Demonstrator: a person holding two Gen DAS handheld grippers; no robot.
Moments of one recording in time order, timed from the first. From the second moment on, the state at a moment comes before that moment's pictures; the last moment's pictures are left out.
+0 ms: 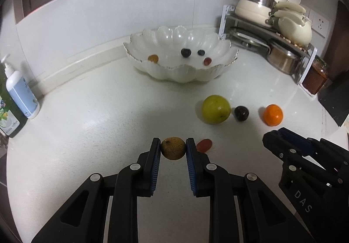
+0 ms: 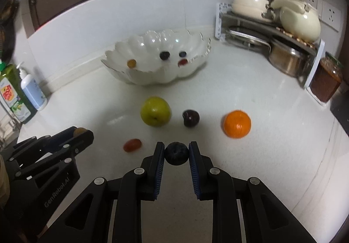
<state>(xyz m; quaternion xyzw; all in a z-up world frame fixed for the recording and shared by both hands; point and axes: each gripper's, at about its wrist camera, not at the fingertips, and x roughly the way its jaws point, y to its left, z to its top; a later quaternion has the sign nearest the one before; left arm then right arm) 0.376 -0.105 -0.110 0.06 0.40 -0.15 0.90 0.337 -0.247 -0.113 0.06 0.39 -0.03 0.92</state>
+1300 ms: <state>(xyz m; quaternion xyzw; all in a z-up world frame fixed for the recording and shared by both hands) 0.377 -0.126 -0.009 0.03 0.26 -0.12 0.96 0.346 -0.264 -0.015 0.04 0.24 0.01 0.97</state>
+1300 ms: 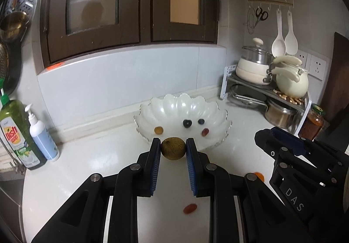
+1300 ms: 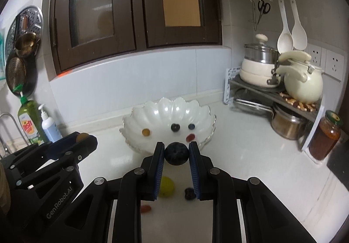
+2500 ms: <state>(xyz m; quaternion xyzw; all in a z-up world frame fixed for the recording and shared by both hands) 0.488 -0.156 0.010 0.06 0.28 -0.09 0.95 0.461 -0.276 0.006 0.03 0.27 0.02 0.96</state>
